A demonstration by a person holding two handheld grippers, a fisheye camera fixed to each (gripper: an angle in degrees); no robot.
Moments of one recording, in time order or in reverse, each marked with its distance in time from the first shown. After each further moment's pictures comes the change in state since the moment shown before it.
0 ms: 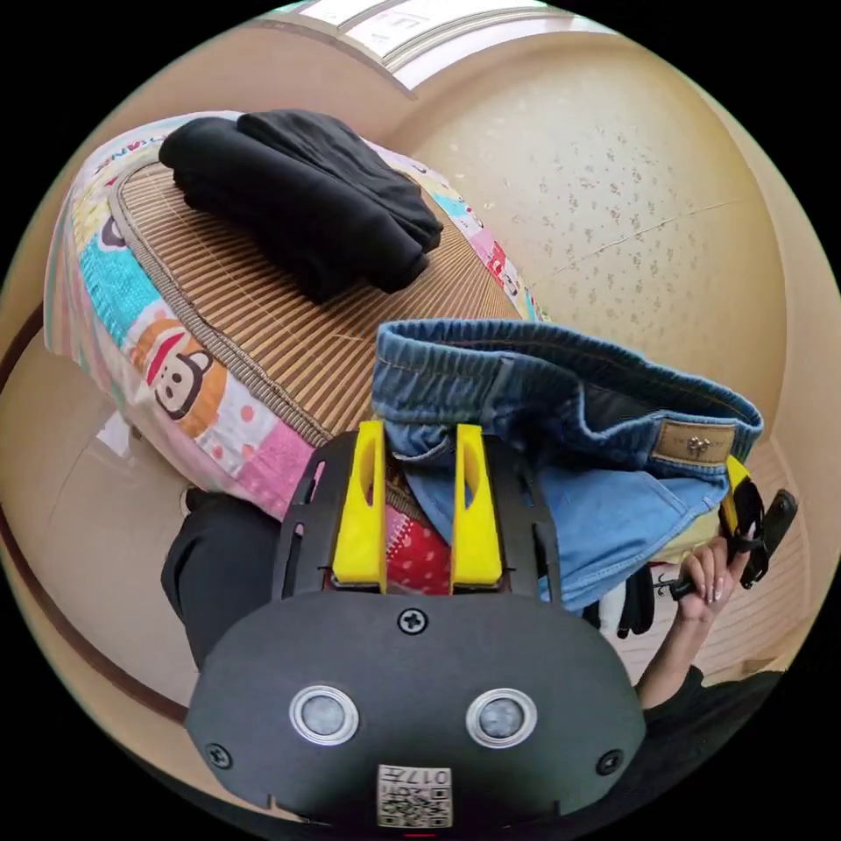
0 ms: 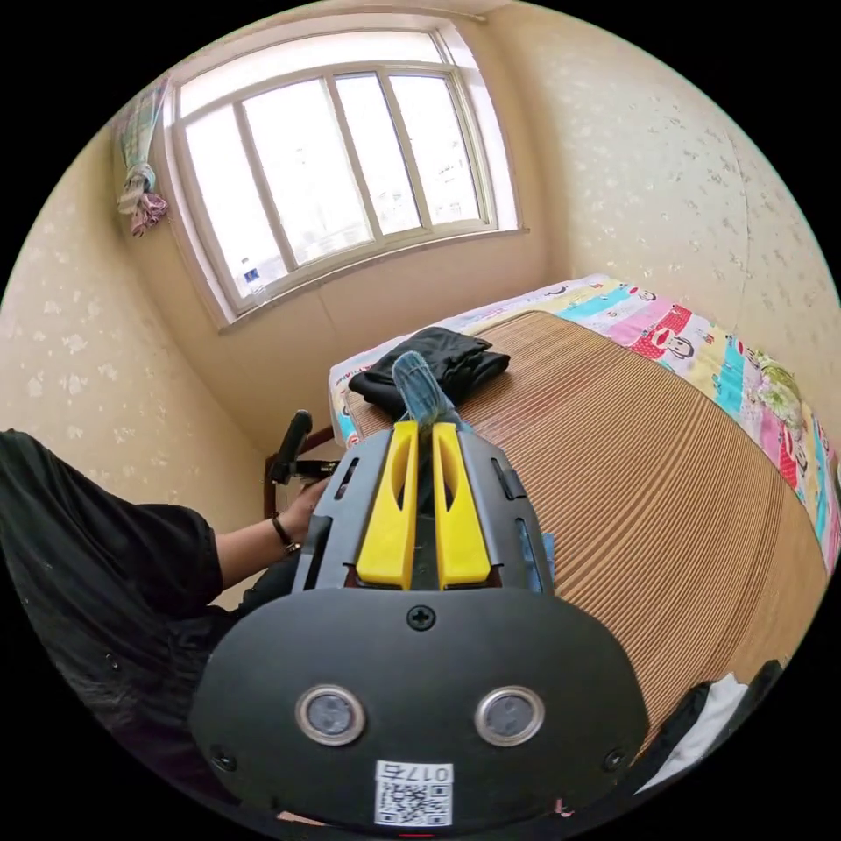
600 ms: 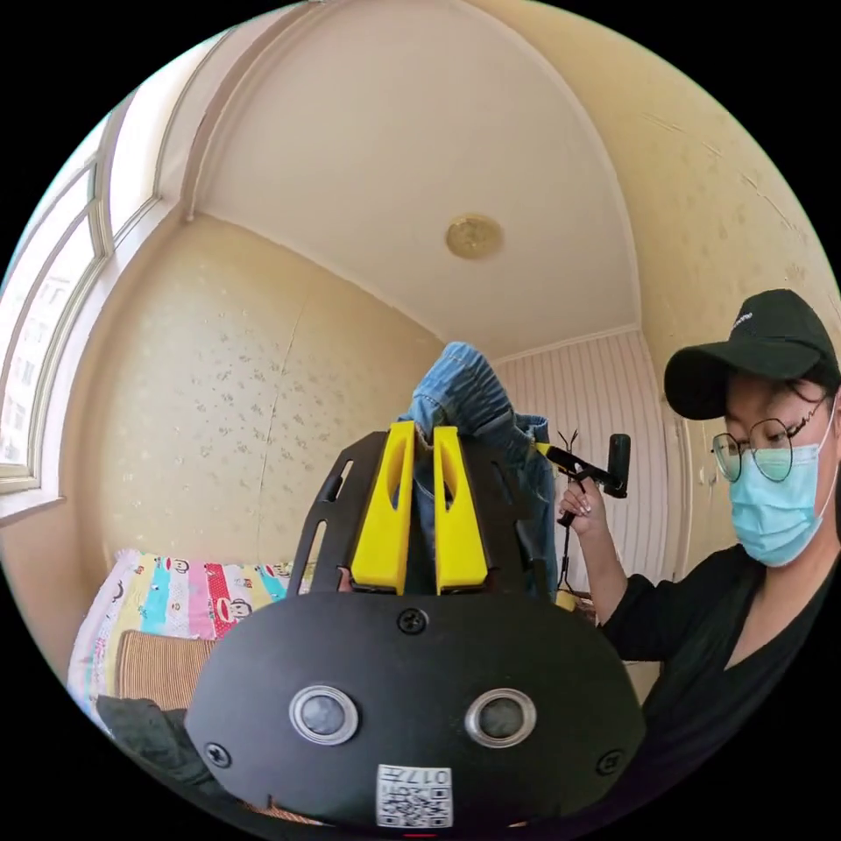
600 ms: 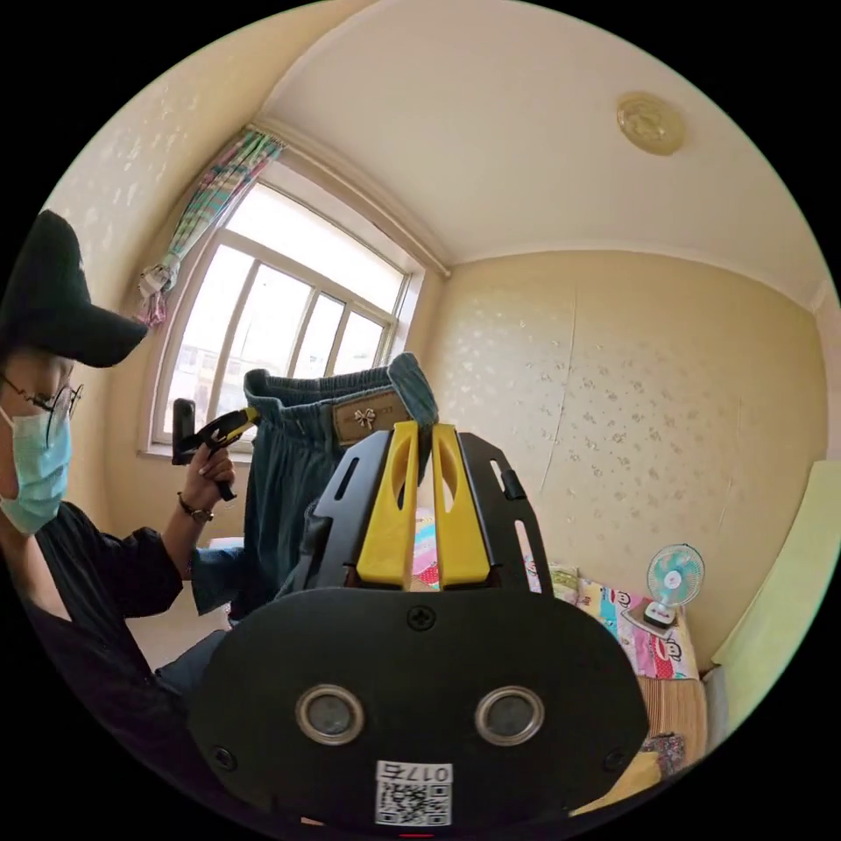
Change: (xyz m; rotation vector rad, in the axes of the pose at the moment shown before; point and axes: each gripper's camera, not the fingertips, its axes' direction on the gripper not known) left arm 0.438 0.056 -0.347 0.611 0.688 1.026; right arm -0.121 -0.021 -0.478 0.683 0.531 -0.202
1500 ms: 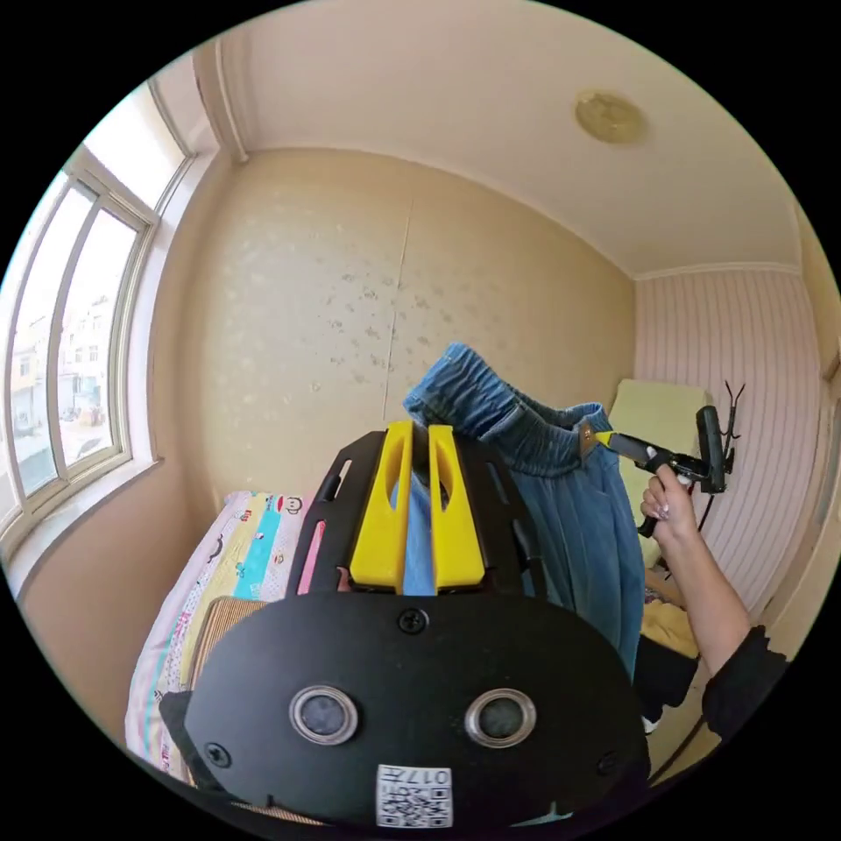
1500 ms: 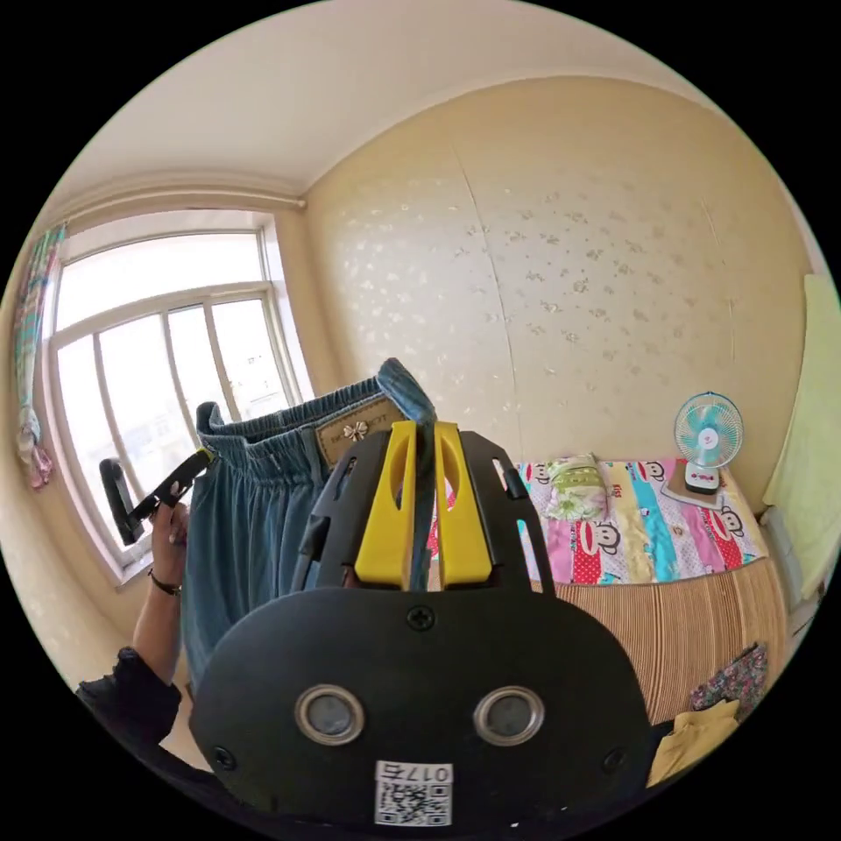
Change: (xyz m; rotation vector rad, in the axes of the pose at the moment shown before) left arm -0.204 0.047 0.373 -0.450 -0.531 -0.092; right arm 0.297 -0.022 0.351 -0.294 0.155 0.460
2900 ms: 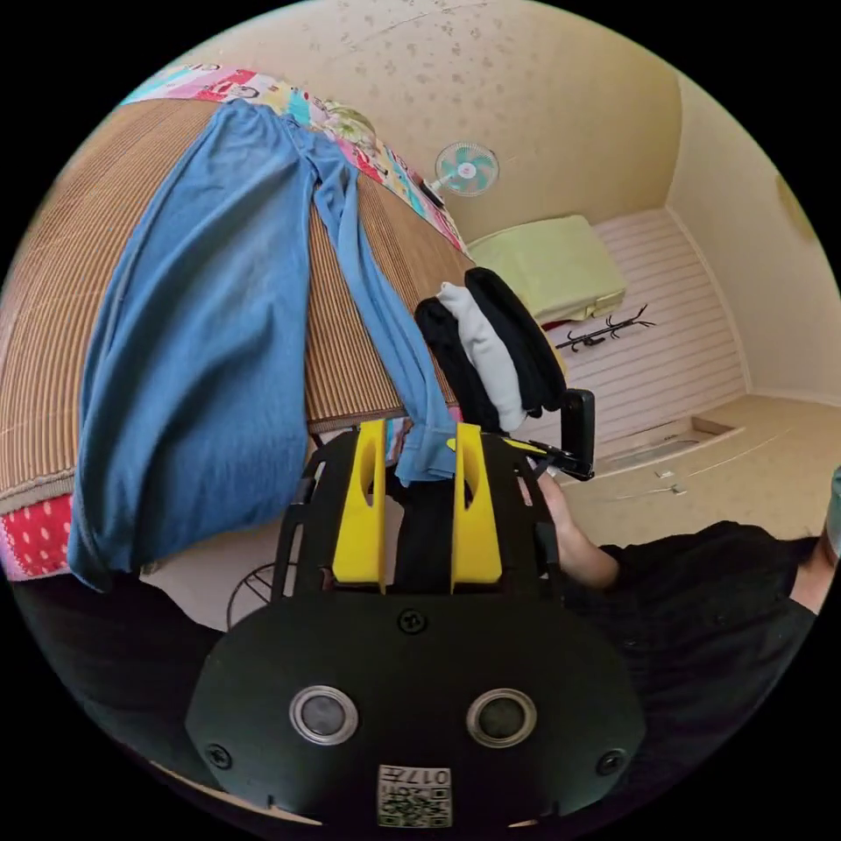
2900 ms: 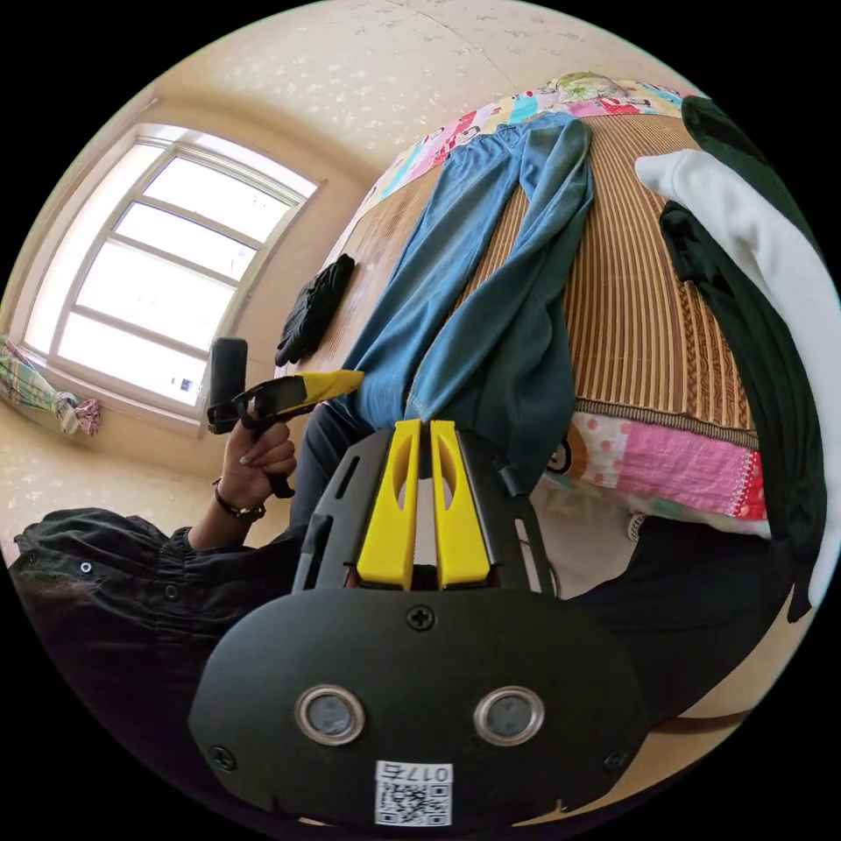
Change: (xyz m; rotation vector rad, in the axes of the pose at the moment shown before) left arm -0.100 0.559 0.023 -0.911 0.754 -0.417; right arm 0.139 0.494 -0.083 -0.823 -0.344 0.384
